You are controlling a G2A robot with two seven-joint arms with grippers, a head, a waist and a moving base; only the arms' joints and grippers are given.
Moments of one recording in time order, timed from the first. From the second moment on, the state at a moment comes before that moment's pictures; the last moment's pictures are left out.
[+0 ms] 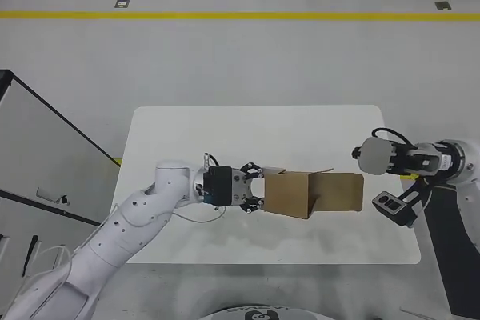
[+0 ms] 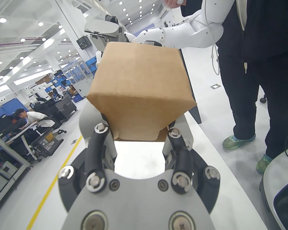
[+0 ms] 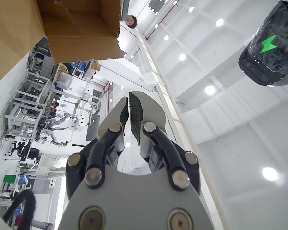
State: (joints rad) left arm 1.05 -1.09 -0.84 -1.61 1.70 -0.79 0.81; right arm -1.31 -0.75 1.56 -1.79 -2.30 0.43 -1.32
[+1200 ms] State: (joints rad) left arm 1.10 -1.06 -0.90 -1.68 1.70 -0.79 0.67; right arm -1.15 -0.78 1.32 -1.75 -2.44 0.22 -1.37
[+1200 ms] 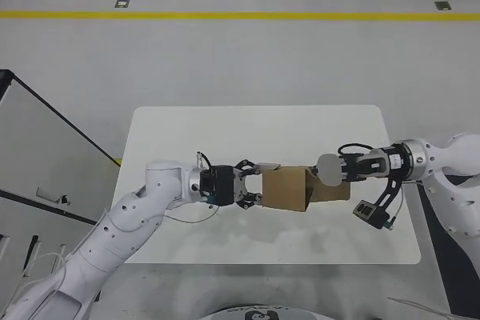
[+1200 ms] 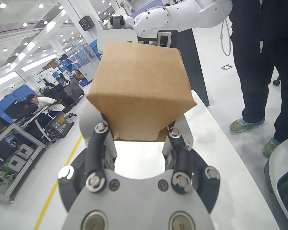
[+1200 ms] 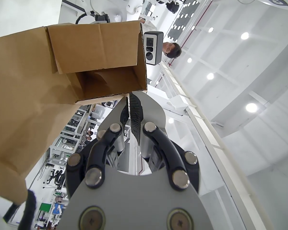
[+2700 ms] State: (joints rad) left arm 1.12 -1.05 -0.94 -1.67 1.69 -0.77 0.66; right arm -1.14 -0.77 1.34 -1.74 -2.42 0.19 -1.46
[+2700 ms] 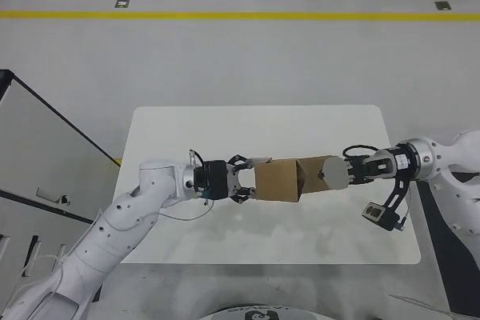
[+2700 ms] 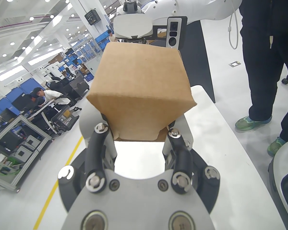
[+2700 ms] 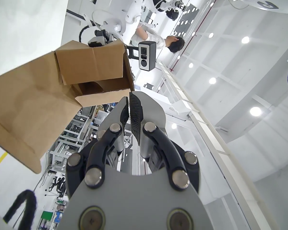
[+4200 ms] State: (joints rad) left arm 1.11 -1.06 -0.92 -1.68 1.67 -0.75 0.67; right arm -1.06 -0.80 1.22 -1.69 -2.45 0.21 -1.39
